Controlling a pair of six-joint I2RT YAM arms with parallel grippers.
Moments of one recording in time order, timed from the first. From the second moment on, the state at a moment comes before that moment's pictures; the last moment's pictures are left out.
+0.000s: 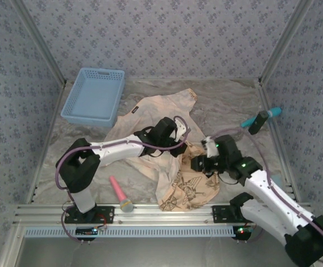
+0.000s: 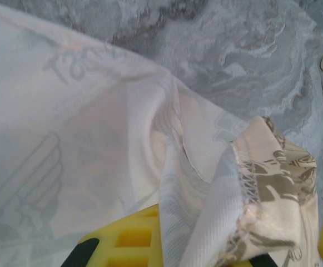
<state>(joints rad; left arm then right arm) -0.93 1.74 1.15 -0.15 0.28 -0.29 0.55 0.83 0.56 -0.56 -0.44 0.43</state>
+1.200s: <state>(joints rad) -0.59 1.47 1.13 -0.38 0.27 -0.35 0.66 1.27 0.65 -0.15 0.11 0.03</state>
